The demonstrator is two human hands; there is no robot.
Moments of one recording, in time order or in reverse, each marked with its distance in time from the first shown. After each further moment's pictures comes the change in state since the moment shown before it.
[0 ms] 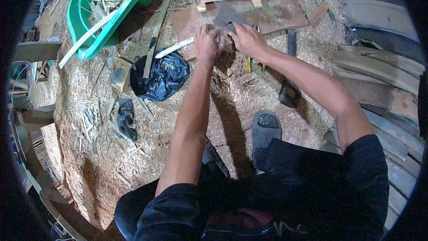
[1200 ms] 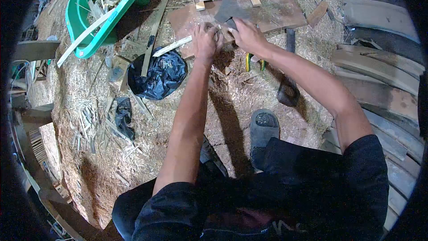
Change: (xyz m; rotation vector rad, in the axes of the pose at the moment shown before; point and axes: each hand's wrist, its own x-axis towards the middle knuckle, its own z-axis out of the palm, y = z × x) left_hand -0.003 -0.002 0.004 0.031 -0.022 -0.016; right_hand 0.005 0.010 0.002 0.062 0.108 -0.078
